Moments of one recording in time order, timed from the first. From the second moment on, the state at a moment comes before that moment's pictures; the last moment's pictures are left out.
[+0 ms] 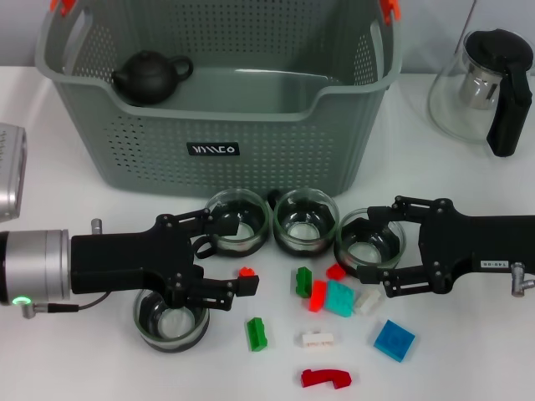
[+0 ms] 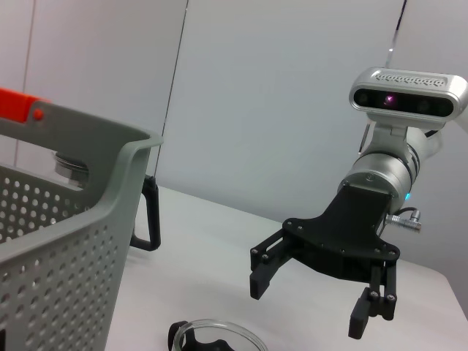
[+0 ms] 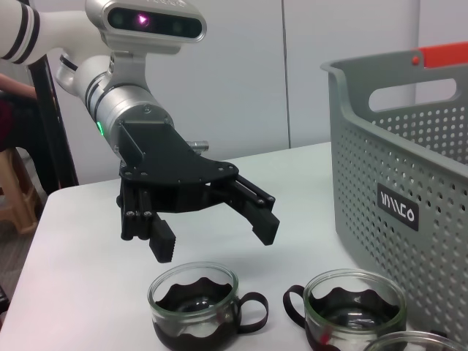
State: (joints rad) left arm -0.48 -2.12 0.62 0.62 2.07 1.72 -1.21; right arm 0.57 2.07 -0.72 -0.59 -2.08 -1.60 1.16
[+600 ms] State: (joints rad) left arm -0.48 -2.11 0.62 0.62 2.07 1.72 -1.21; right arm 0.57 2.07 -0.72 -0.59 -2.08 -1.60 1.16
